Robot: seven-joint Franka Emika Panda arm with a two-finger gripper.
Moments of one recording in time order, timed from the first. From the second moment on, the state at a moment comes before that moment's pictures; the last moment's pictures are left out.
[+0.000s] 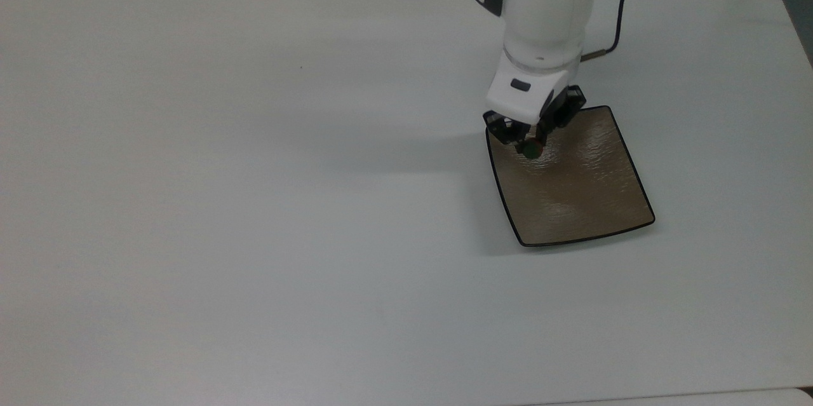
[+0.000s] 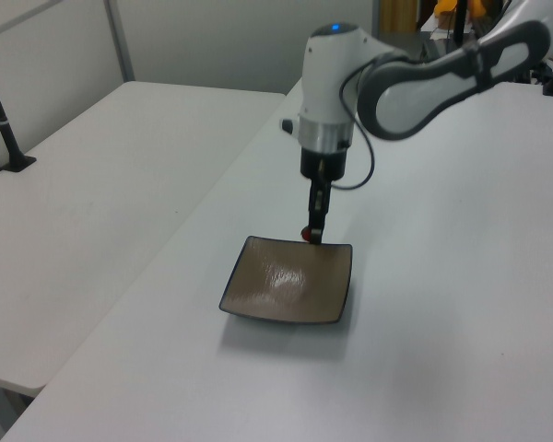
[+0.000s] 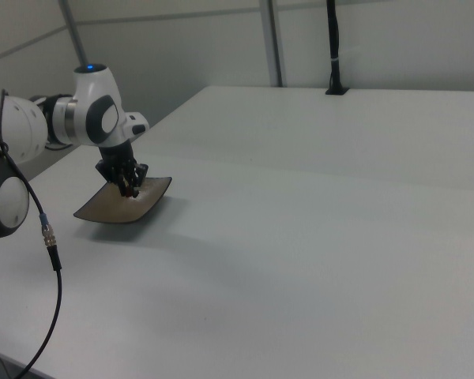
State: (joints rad) arm 0.34 0.54 0.14 -1.42 0.02 2.09 0.11
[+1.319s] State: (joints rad) arm 0.38 0.64 0.14 -1.41 0.03 2.31 0.28
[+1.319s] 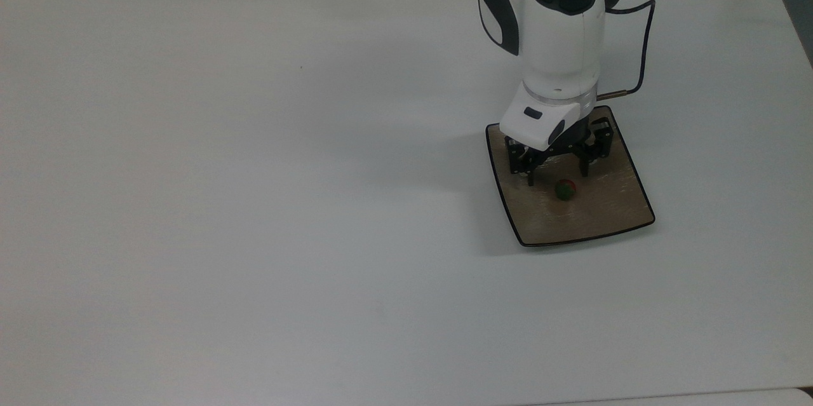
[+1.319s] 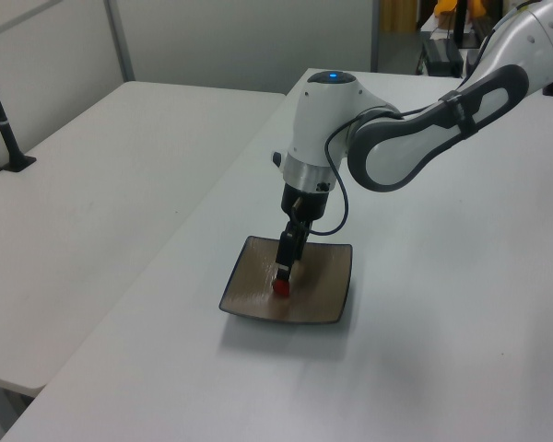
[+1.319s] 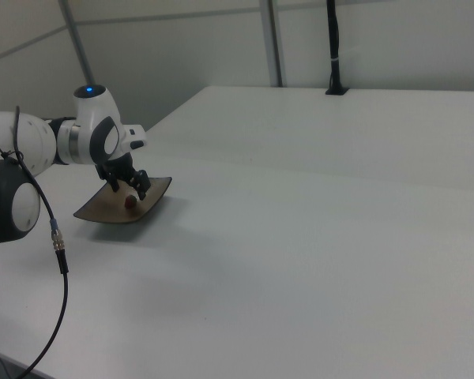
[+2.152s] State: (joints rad) arm 0.29 0.26 0.12 -1.46 0.03 1.86 0.28
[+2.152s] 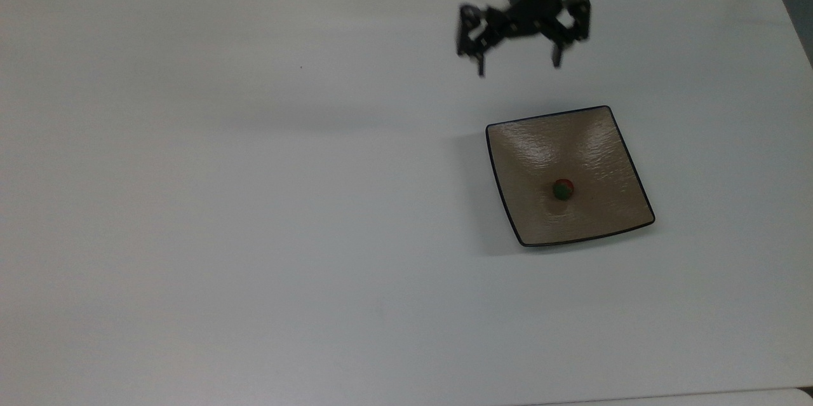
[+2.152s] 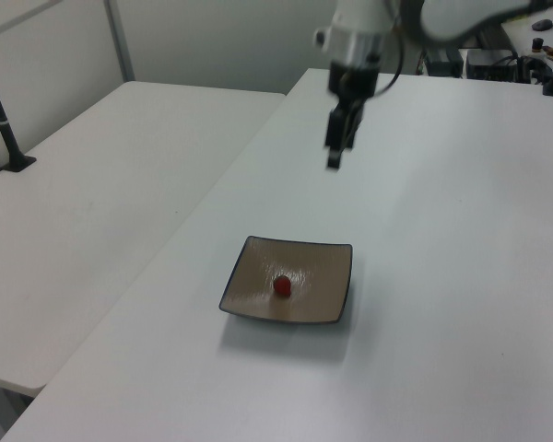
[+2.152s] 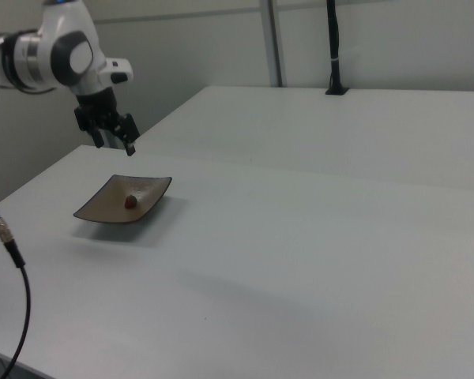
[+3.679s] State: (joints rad) arm 0.12 -0.04 -0.01 -1.62 0.03 1.67 0.05
